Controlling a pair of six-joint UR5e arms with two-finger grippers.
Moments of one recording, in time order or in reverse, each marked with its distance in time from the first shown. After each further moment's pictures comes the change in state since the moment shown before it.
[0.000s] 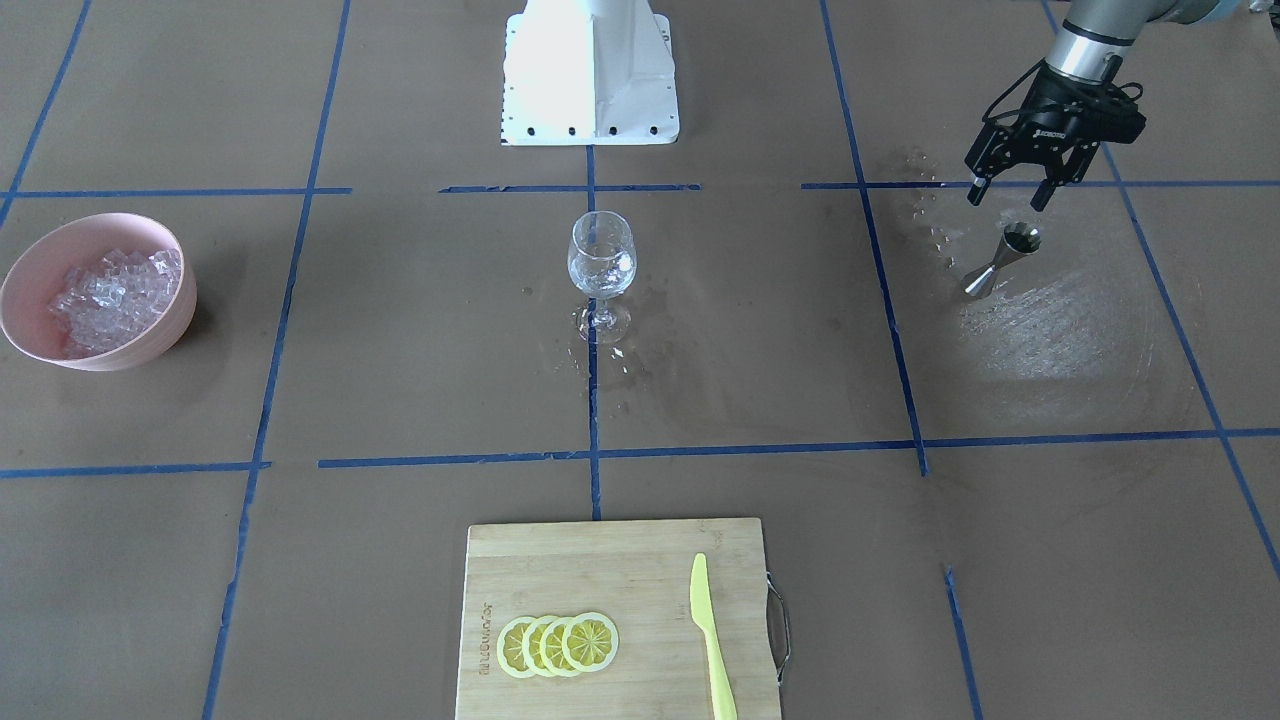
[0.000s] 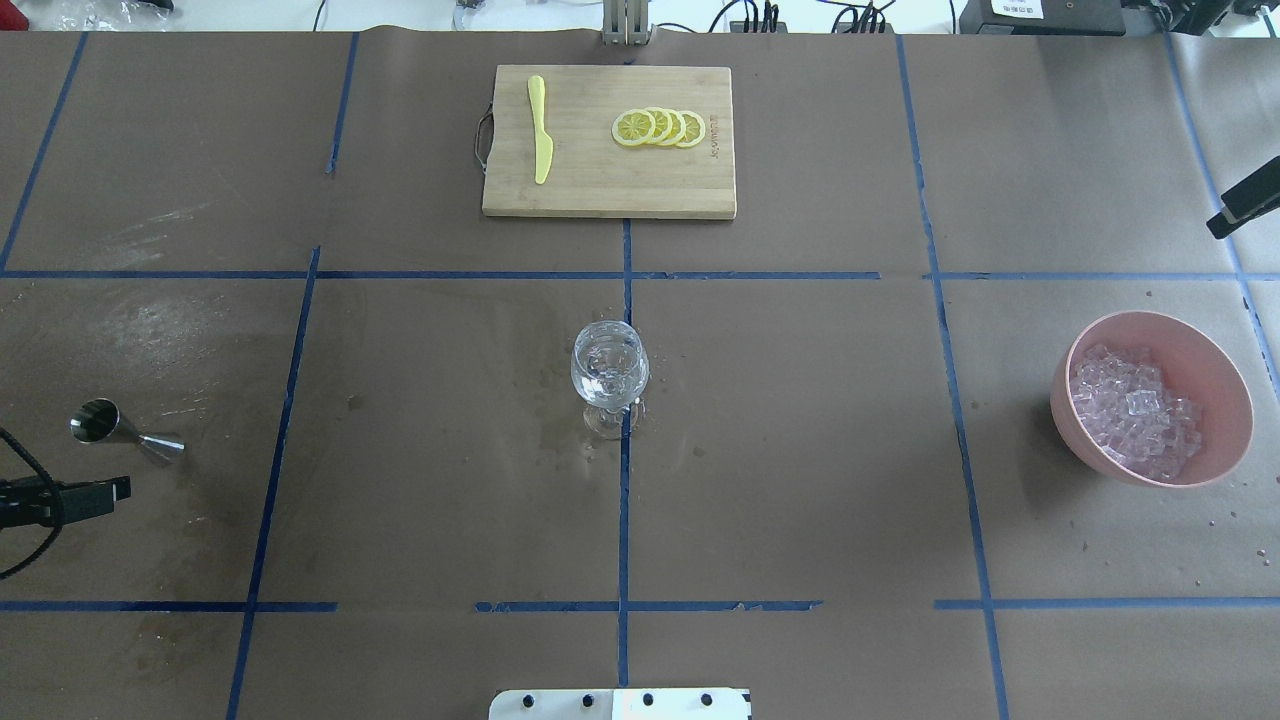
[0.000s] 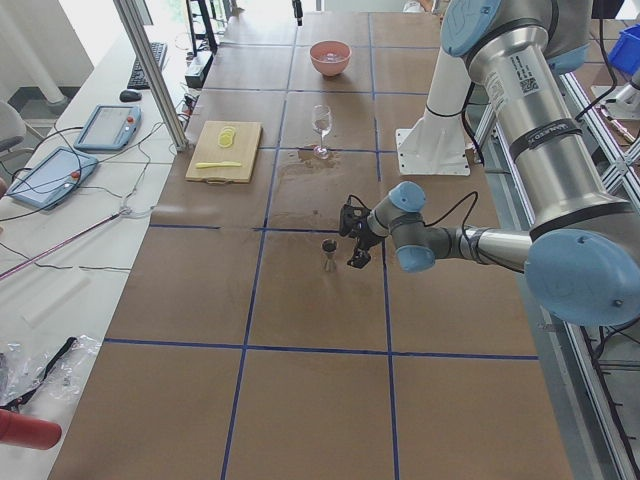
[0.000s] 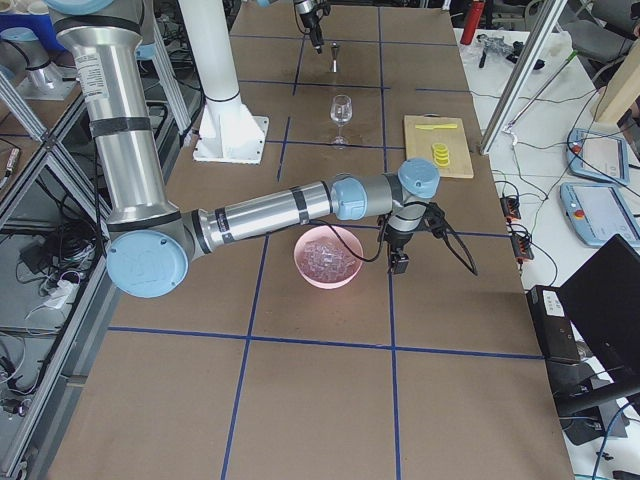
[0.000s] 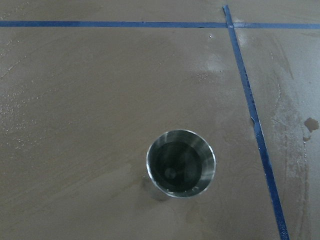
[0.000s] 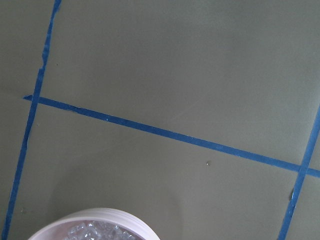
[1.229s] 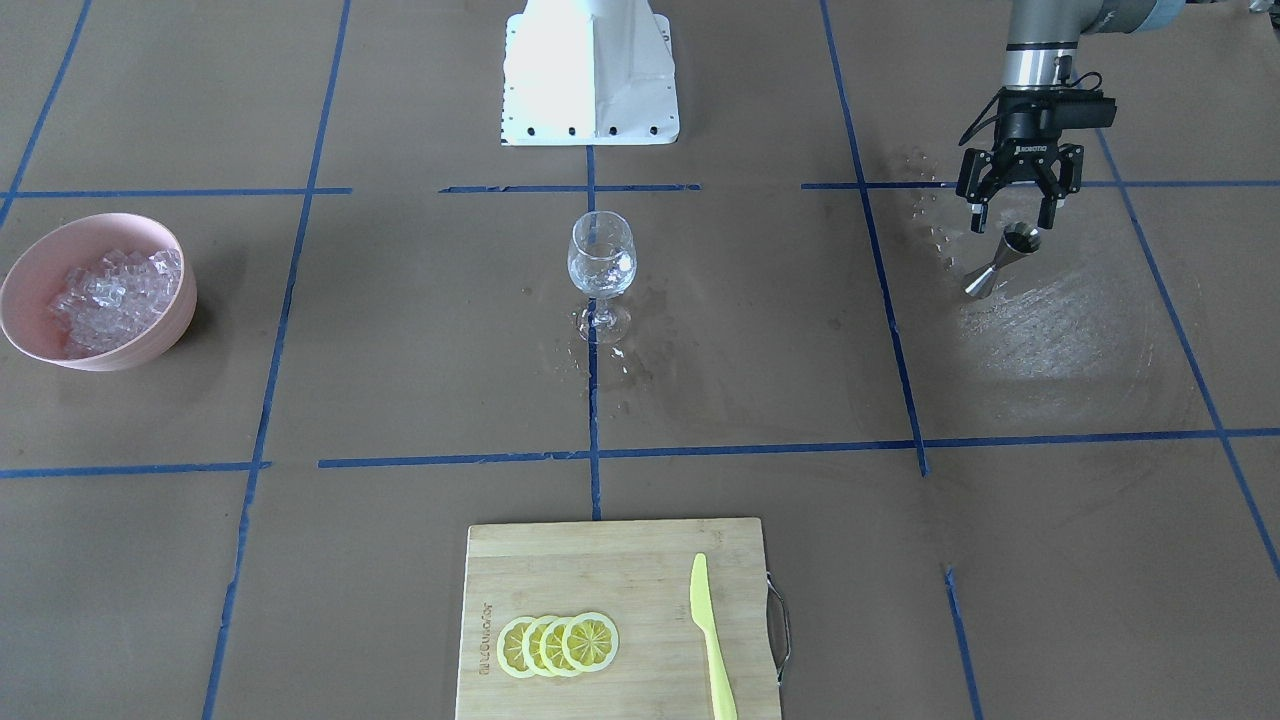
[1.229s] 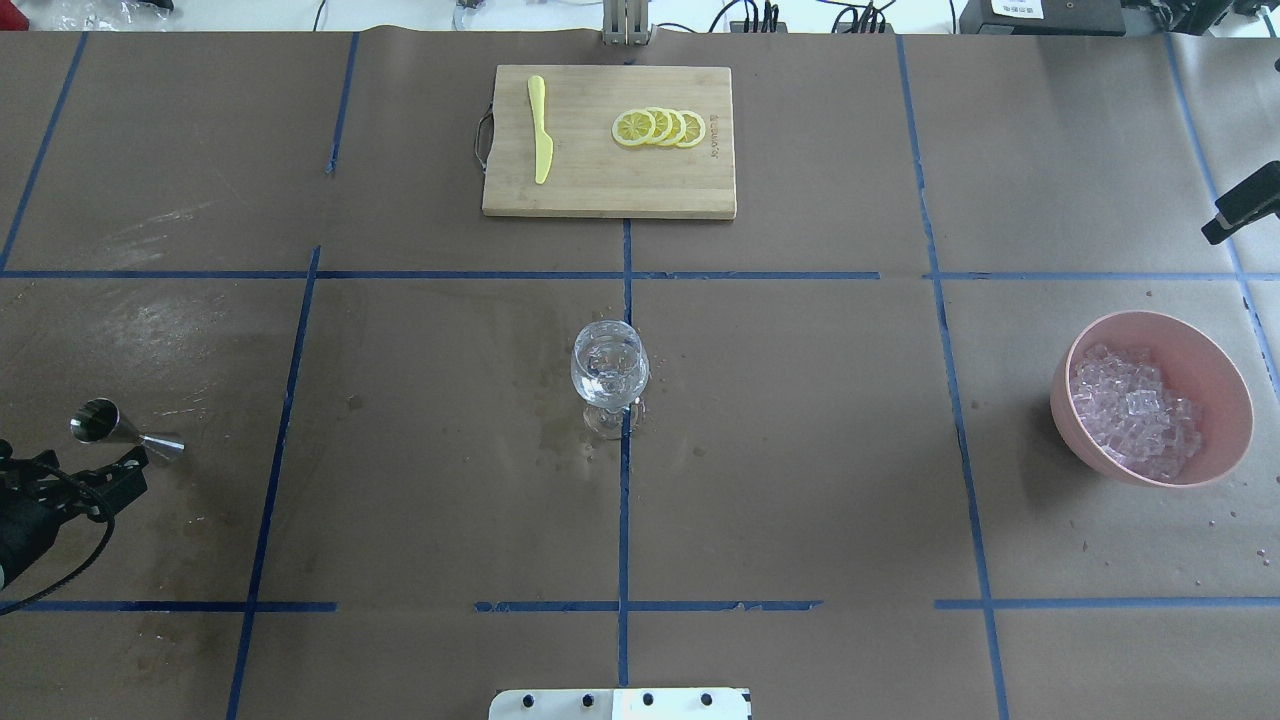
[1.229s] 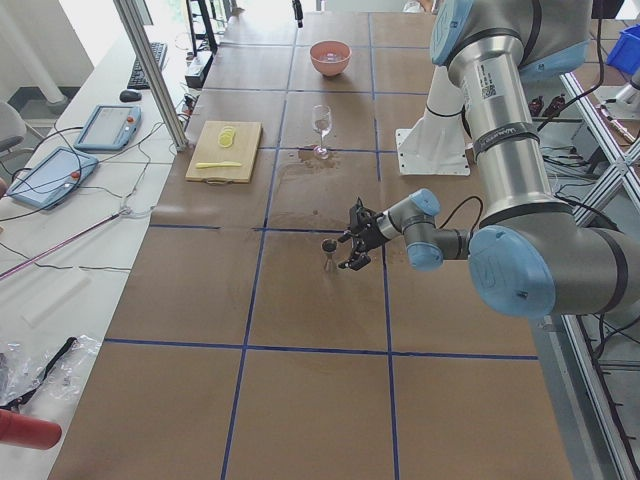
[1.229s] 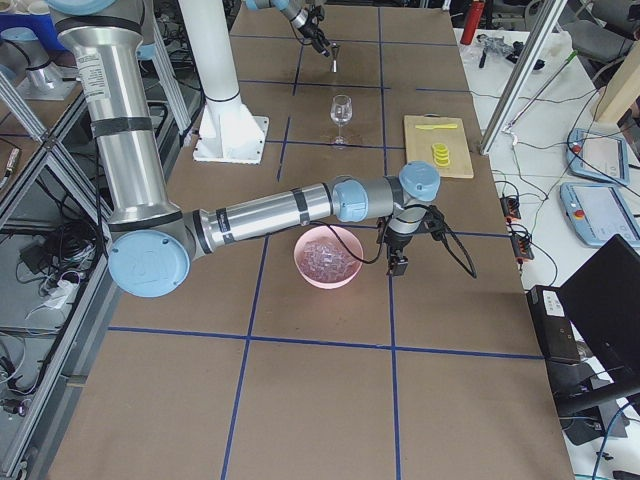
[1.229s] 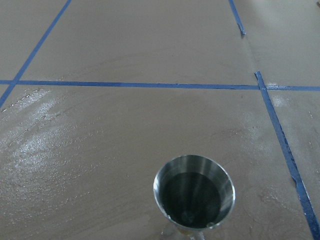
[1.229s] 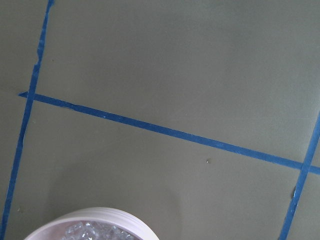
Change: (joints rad) left arm 0.231 -0.028 0.044 0.132 0.563 -0.178; right arm -0.005 0.000 -0.013 -0.002 0.000 -0.001
